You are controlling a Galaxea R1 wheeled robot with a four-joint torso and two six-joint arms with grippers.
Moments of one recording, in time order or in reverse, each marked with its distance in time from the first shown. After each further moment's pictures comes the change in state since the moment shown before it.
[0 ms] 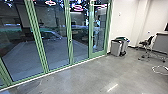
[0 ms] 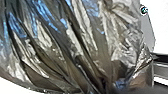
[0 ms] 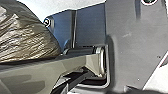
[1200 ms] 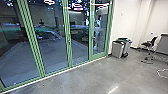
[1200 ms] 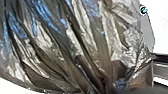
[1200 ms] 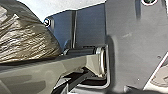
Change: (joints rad) left arm 0.000 0.003 -0.001 0.000 0.000 0.000; right arm 0.000 0.003 -0.002 0.000 0.000 0.000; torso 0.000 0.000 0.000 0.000
